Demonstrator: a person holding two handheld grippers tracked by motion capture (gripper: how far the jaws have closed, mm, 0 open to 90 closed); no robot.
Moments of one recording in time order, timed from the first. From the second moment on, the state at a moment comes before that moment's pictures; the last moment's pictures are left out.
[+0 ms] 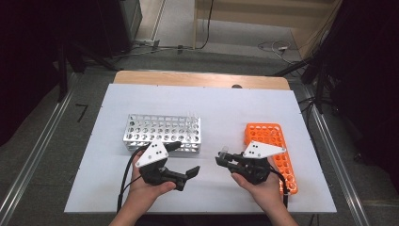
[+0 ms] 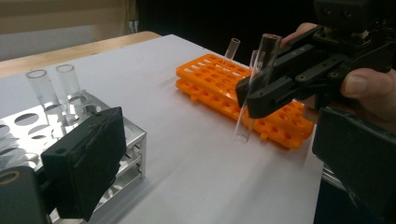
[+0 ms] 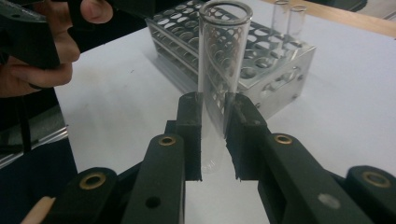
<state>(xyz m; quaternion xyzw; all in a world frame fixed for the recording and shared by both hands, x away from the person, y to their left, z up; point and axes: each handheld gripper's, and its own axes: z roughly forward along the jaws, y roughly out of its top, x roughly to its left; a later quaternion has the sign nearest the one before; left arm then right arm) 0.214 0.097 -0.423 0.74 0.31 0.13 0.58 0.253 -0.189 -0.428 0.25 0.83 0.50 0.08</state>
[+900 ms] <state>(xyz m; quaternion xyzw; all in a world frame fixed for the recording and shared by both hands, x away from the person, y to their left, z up) 0.205 0.071 -0.430 0.76 0.27 0.12 0.58 0.235 -0.149 -0.440 0.19 0.86 0.48 0.05</state>
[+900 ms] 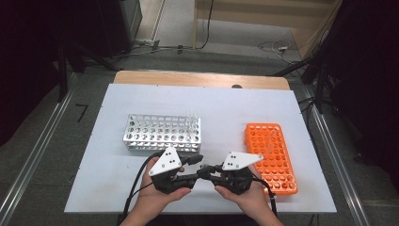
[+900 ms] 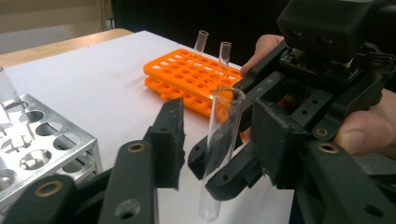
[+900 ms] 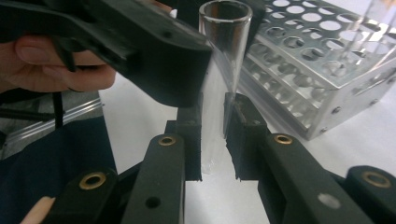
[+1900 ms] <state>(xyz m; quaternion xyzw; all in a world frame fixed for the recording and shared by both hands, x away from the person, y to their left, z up) 0.208 0.081 -0.426 0.75 0.28 0.14 0.58 0.236 -0.157 -0.436 0.17 0.85 0.50 0.03</state>
